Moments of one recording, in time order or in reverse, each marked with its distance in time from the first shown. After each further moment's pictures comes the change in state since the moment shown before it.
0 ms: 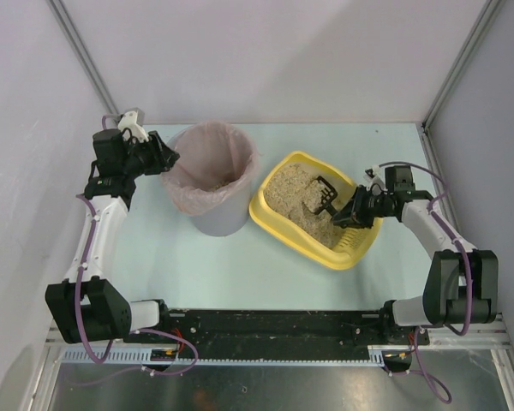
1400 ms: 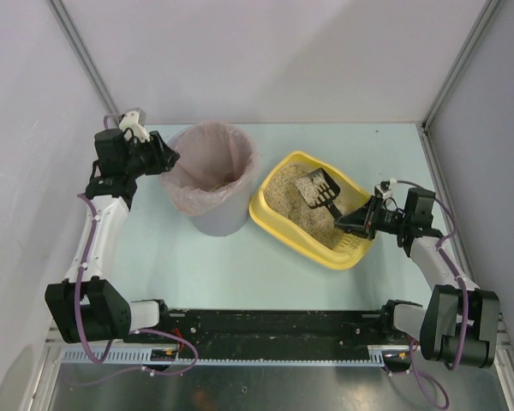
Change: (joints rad) left arm -0.012 0.000 0.000 0.000 -0.024 0.008; right arm -0.155 -0.236 -0.348 0.502 -0.465 0.412
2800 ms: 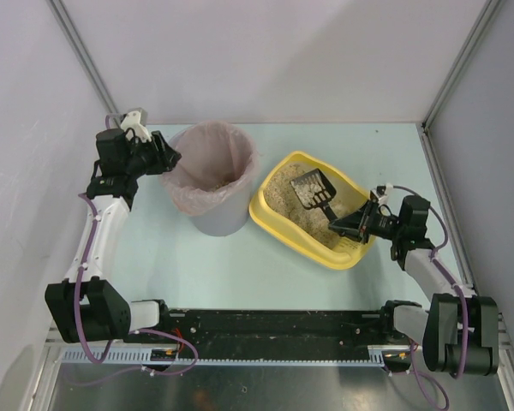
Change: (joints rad) left arm -0.010 0.000 0.000 0.001 -0.010 0.008; right arm 0.064 -0.050 -0.140 0.323 0.043 0.238
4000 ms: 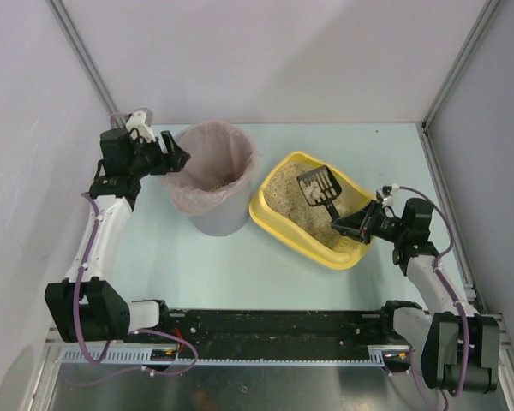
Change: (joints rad) left arm -0.027 0.000 0.000 0.000 0.011 0.000; right arm -0.007 -0.099 -0.010 -0.076 0.074 -0.018
